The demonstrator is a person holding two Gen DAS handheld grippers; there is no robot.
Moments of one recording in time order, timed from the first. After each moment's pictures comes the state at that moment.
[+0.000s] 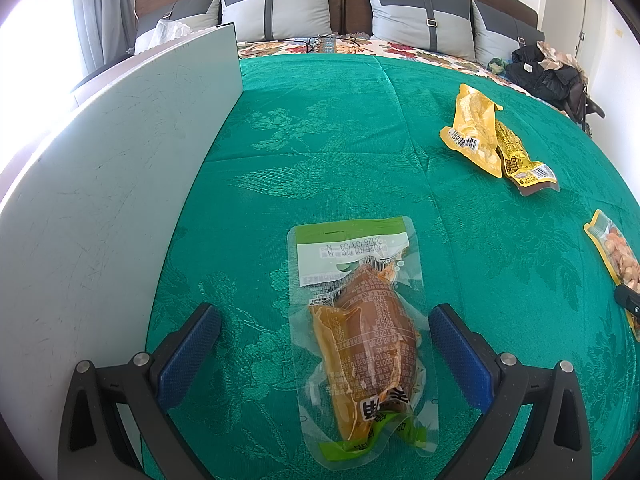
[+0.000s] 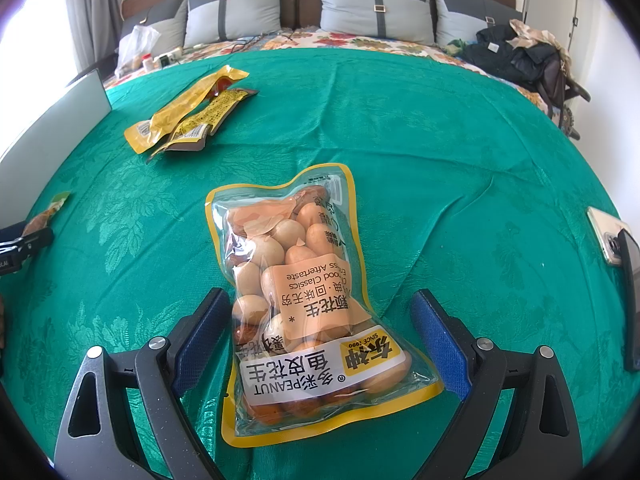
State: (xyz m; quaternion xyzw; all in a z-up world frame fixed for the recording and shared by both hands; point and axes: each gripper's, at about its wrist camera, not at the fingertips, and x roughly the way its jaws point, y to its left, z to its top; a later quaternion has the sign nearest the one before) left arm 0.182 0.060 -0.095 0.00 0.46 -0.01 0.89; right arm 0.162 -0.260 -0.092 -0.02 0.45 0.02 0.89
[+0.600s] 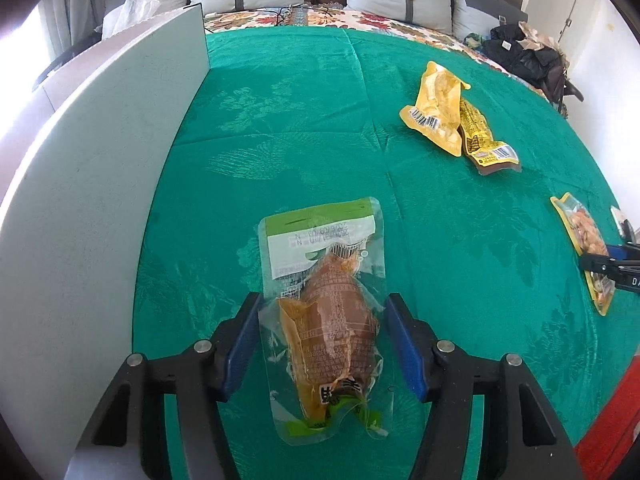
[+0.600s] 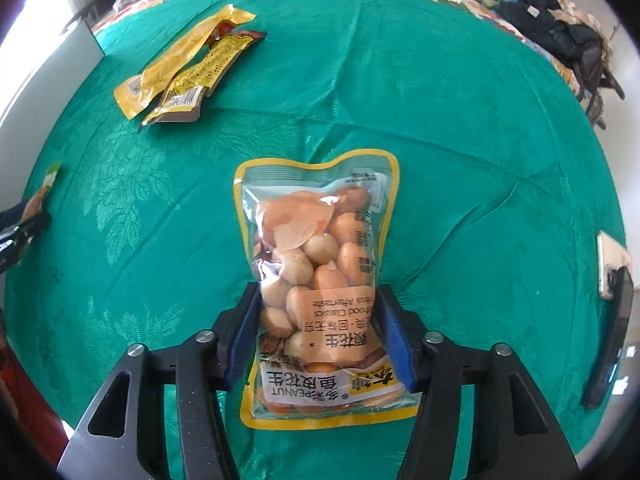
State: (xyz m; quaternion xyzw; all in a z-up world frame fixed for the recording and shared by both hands) left arm 0.174 0.057 -0.078 -0.03 0.52 -0.08 0.85; right arm 0.223 -0.254 -0.072 -0.03 0.59 0.05 0.80
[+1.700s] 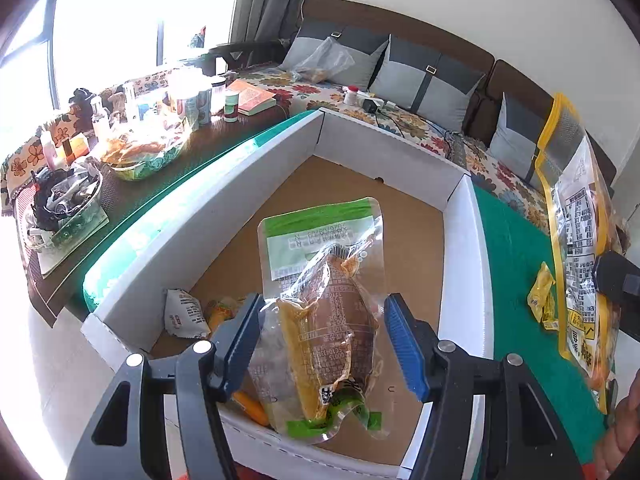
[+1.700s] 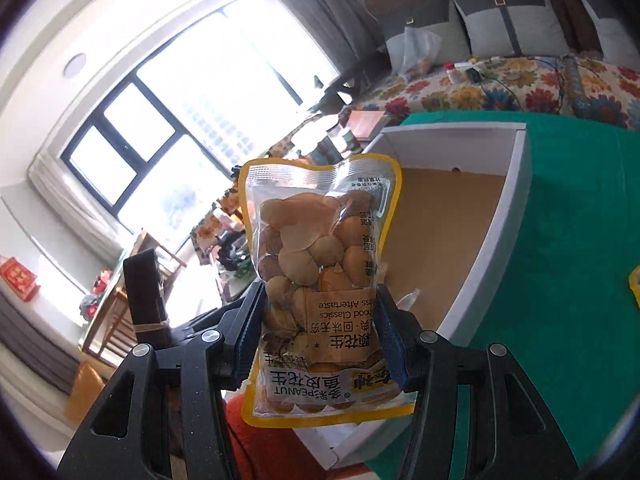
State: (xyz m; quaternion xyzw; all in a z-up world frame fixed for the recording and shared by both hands) left arm 0.053 0.321 0.041 -0.17 0.39 0.14 0.89; right arm 0.163 0.123 0.081 0.10 0.41 0.47 0.77
